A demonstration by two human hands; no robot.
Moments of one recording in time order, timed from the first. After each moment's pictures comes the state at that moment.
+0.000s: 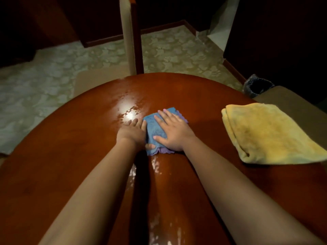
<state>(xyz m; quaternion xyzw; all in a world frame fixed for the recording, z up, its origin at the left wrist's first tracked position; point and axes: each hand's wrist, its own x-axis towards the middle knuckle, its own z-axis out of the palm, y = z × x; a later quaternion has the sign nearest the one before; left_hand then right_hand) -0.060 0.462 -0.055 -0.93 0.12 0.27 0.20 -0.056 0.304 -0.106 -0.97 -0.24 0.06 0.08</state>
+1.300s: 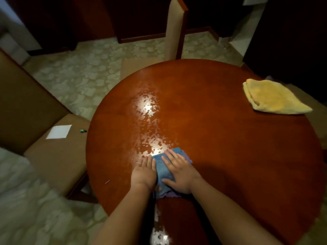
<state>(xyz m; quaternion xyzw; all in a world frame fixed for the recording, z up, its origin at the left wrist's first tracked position) -0.441 0.597 -0.053 -0.93 0.09 0.32 0.16 -0.422 0.443 -0.118 -0.94 -0.32 0.09 0.07</state>
